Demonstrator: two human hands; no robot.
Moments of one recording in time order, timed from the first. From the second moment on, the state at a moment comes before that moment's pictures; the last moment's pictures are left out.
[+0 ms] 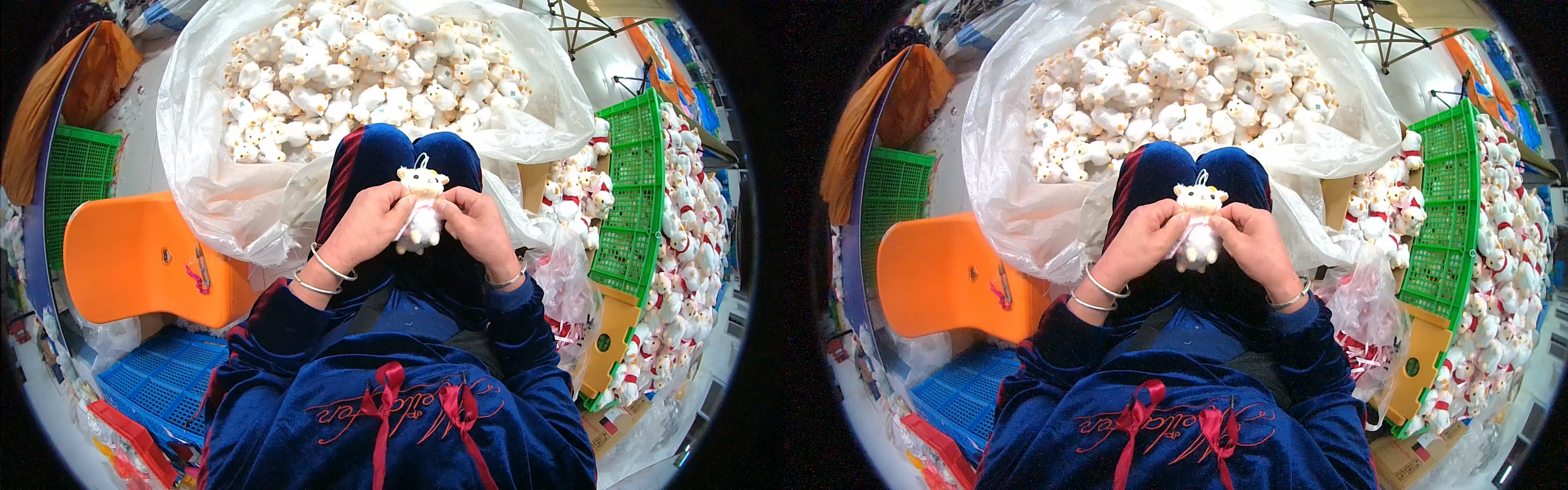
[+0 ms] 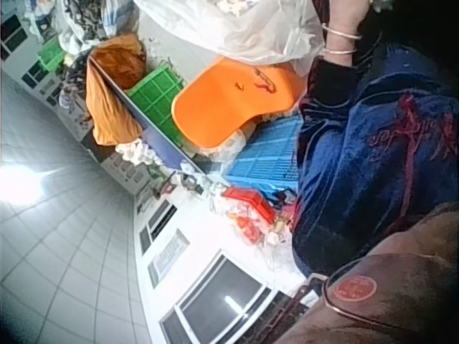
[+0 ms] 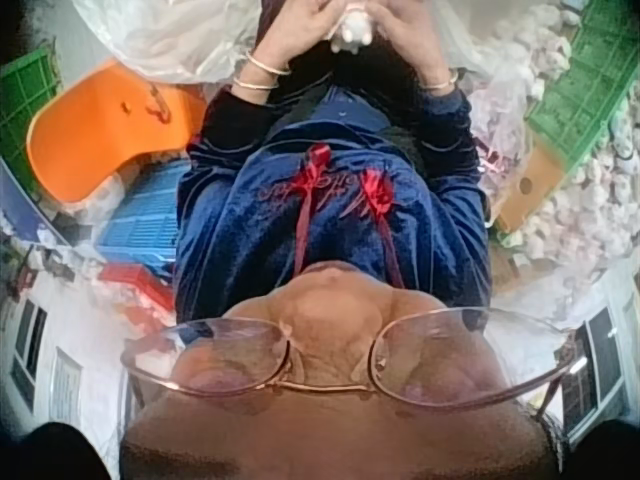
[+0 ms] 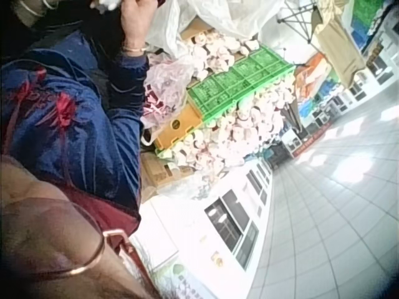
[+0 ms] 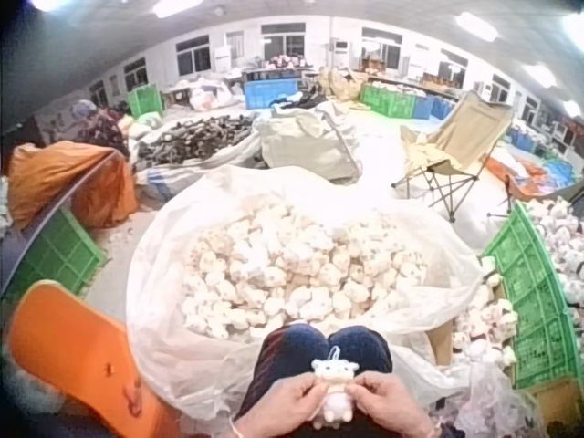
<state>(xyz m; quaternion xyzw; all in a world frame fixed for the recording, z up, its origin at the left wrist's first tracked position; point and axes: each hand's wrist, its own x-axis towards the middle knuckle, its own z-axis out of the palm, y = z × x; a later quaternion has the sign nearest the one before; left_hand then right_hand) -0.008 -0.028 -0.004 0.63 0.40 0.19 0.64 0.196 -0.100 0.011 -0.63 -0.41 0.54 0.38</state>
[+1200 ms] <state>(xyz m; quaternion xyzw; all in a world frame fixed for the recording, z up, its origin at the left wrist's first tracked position) -0.014 -0.016 0.021 0.80 0.33 0.23 0.43 0.192 -0.099 0.017 -0.60 -0.39 0.56 0.41</state>
